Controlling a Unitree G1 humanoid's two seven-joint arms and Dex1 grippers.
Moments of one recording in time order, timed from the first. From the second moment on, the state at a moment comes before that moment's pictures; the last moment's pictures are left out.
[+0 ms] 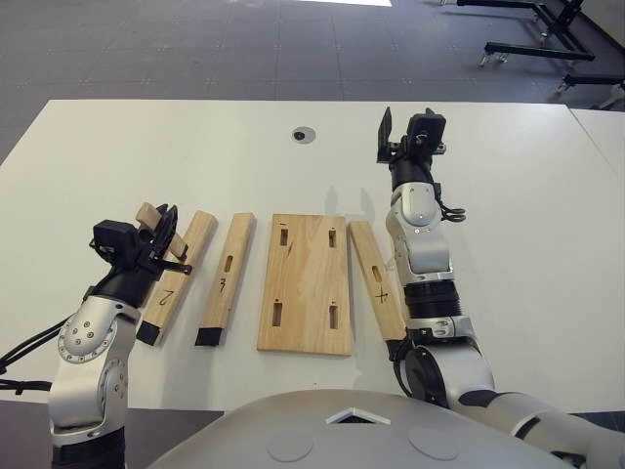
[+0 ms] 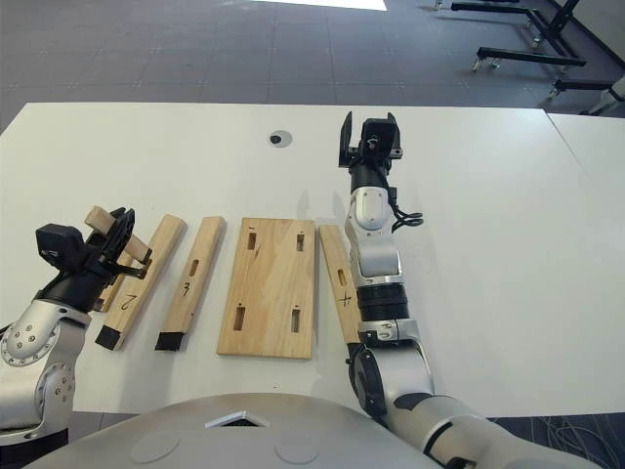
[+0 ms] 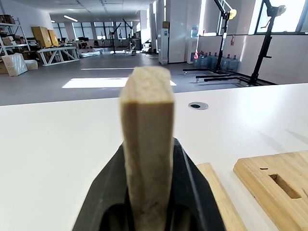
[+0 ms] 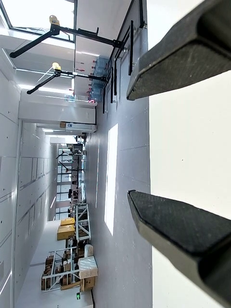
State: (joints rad) left arm 0.39 0.32 0.26 -0.50 -0.34 0.23 -0.34; right arm -0.41 0.03 -0.03 0.19 -0.07 0.02 -0.17
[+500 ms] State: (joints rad) left arm 0.39 0.30 0.26 -0.42 -0.32 0.19 -0.34; right arm -0.41 0.03 -0.03 0.19 -0.07 0.02 -0.17
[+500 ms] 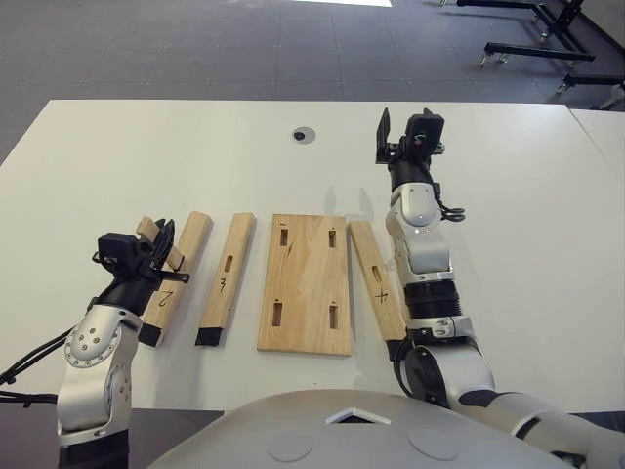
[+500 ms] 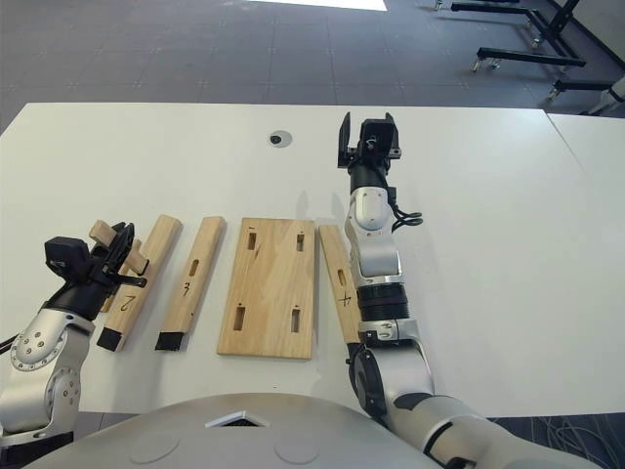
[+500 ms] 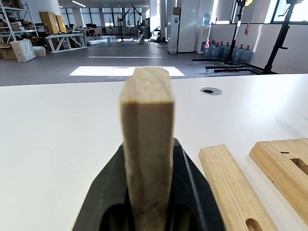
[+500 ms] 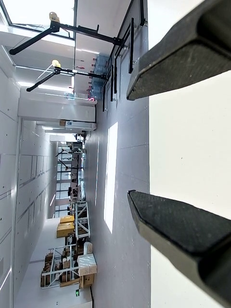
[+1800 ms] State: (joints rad) left arm -0.06 0.45 0.39 -0.62 -0.56 0.50 -0.28; right arm -0.42 0.04 -0.04 0.22 -0.07 0.00 -0.14
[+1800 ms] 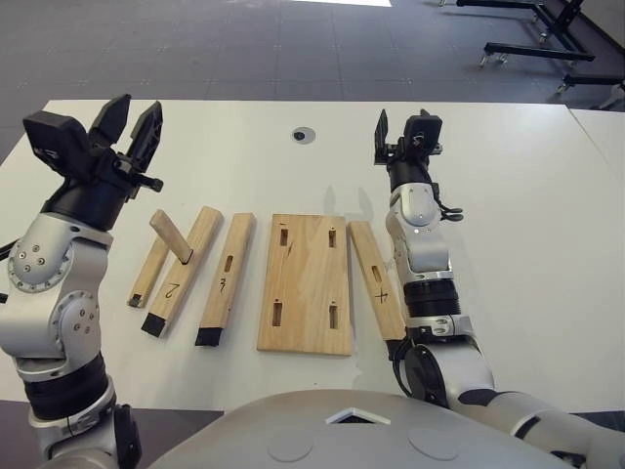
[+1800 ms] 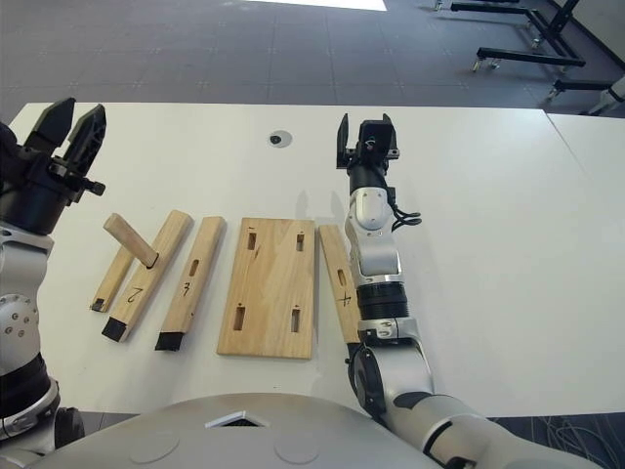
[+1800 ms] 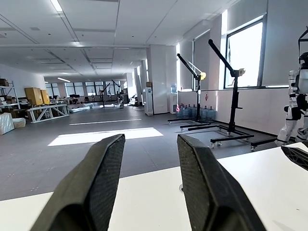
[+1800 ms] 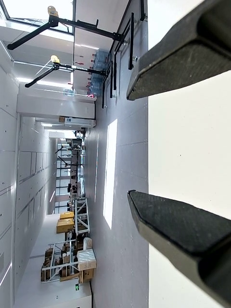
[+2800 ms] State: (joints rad) left arm -0.01 0.40 0.19 -0.34 -0.40 0.39 -0.32; right arm -0.46 0.01 -0.04 0.27 -0.04 -0.03 -0.11
